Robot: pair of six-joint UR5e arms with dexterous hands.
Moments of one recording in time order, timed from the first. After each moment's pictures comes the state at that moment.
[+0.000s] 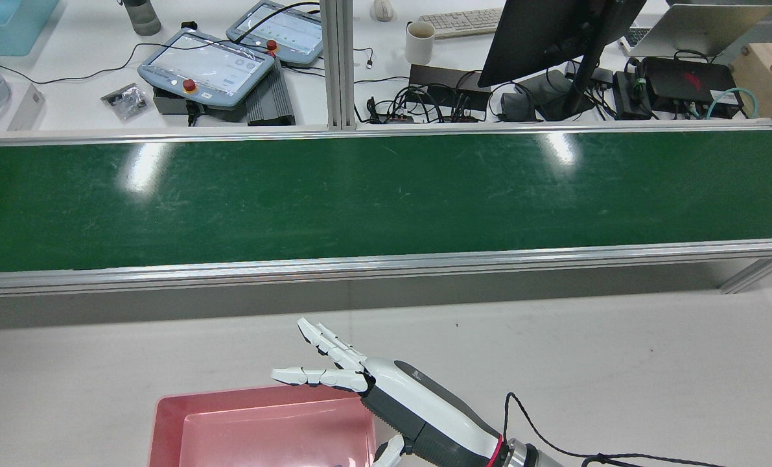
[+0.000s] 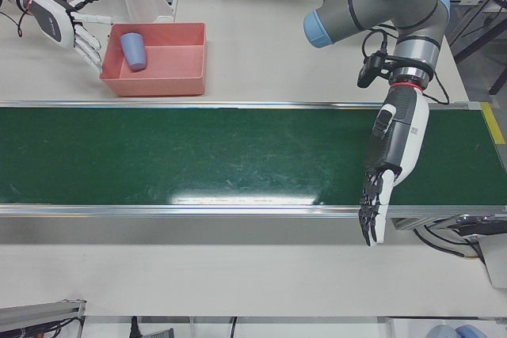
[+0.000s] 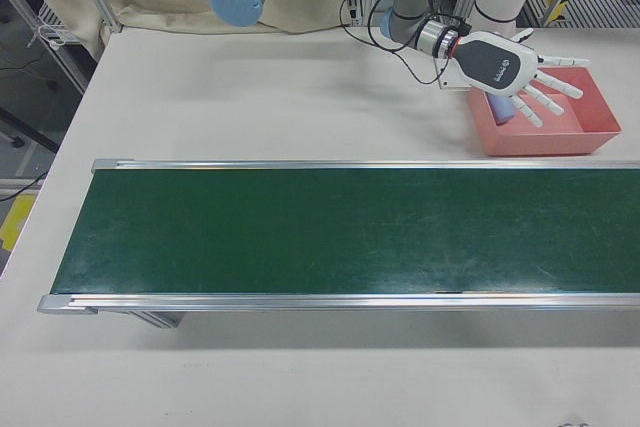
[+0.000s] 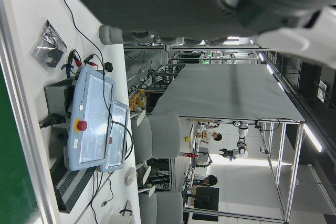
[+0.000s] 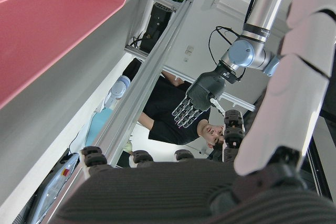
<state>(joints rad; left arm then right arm) -1.42 -1.80 -1.69 0.26 1.80 0.00 0.07 -1.34 2.19 -3.14 -0.95 -1.20</state>
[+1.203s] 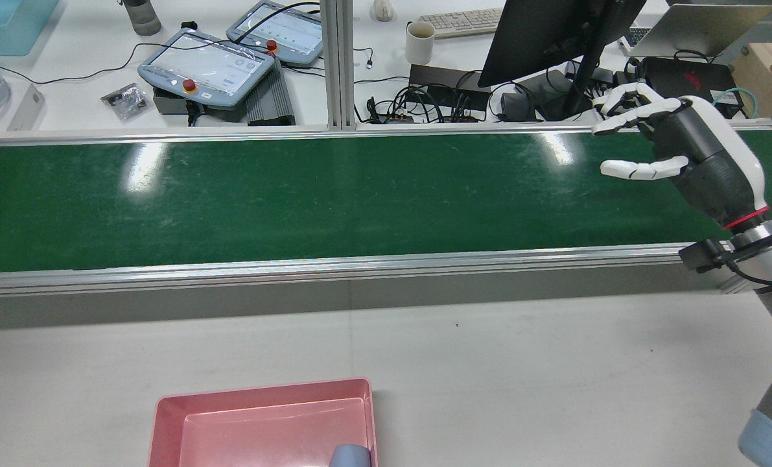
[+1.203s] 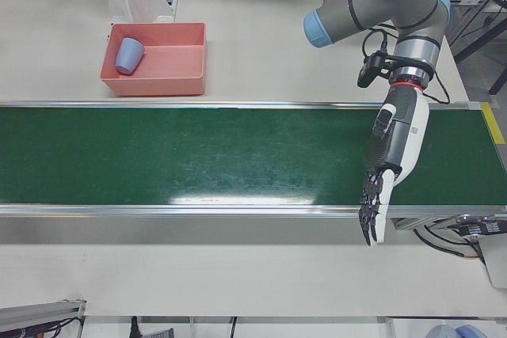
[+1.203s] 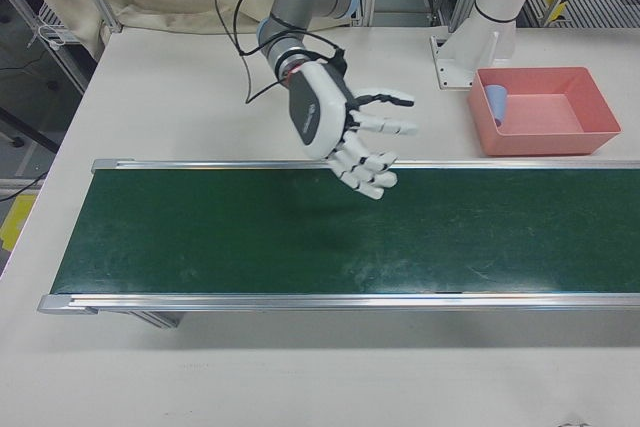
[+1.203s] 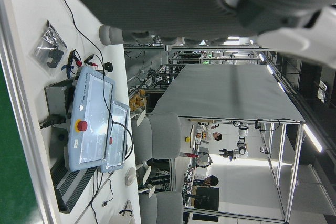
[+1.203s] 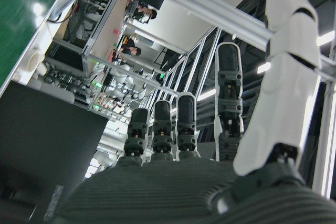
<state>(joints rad) -1.42 -1.79 -1.69 0.26 1.80 0.00 0.84 -1.65 2.14 -3.16 -0.98 -0.65</state>
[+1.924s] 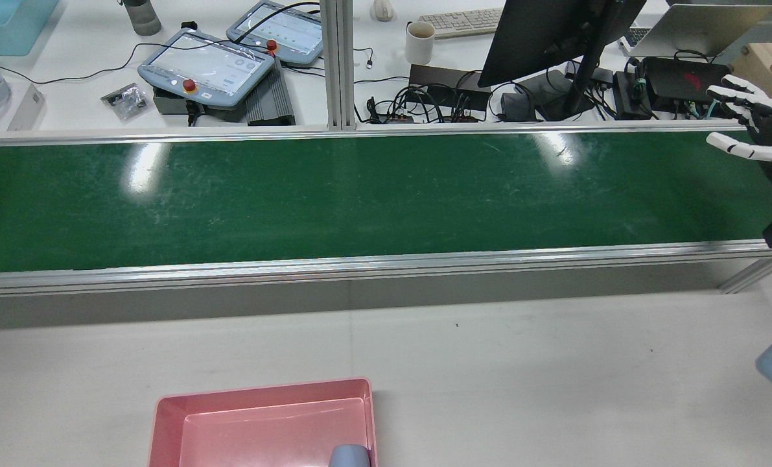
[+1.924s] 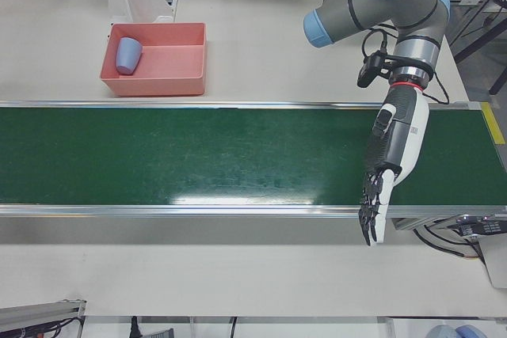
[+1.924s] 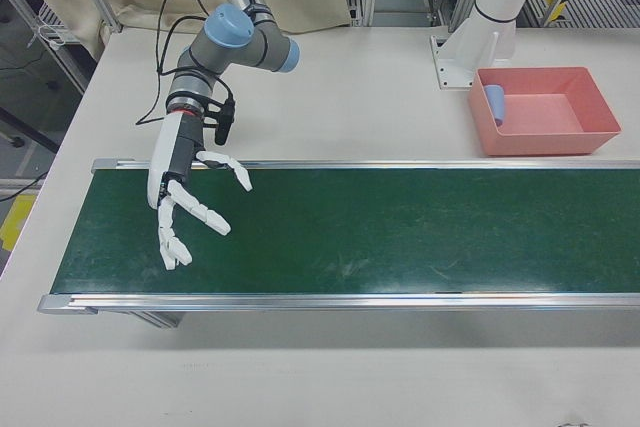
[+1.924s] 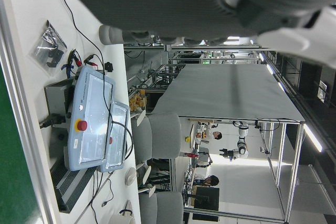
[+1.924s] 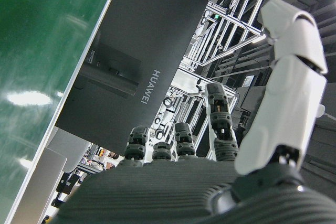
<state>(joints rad) -1.42 -1.80 -1.69 0.26 1.80 0.00 1.09 -1.65 1.77 -3.14 -1.03 -0.45</state>
